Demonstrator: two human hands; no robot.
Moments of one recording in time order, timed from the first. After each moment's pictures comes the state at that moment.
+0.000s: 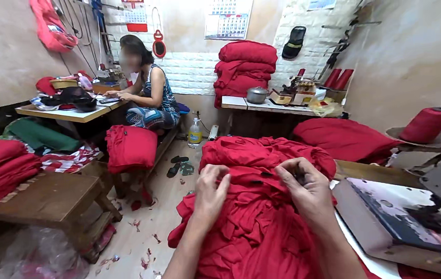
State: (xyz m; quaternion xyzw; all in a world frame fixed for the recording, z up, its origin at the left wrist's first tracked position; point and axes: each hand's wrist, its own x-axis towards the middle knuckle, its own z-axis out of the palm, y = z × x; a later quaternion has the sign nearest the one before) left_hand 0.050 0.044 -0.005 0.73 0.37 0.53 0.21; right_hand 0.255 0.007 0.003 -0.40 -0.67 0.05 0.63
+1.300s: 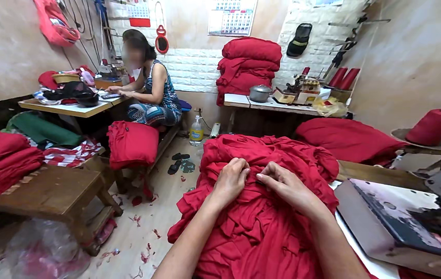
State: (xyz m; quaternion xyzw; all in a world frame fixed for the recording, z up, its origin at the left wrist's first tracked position) left_hand 0.090 0.089 -0.015 0.83 0.30 0.42 0.21; right_hand 0.271 0.037 0.006 -0.58 -0.71 0.19 0.34
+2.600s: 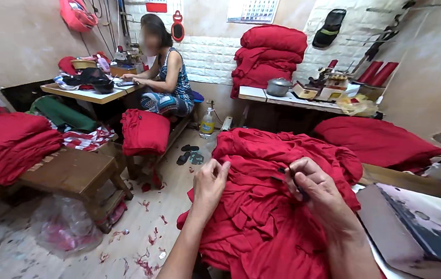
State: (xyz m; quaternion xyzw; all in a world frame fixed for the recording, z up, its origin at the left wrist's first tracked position) left_hand 0.025 0.051 -0.033 0.66 0.48 0.54 0.21; right_hand 0.262 0.023 -0.007 -0.24 -0.71 0.38 0.55
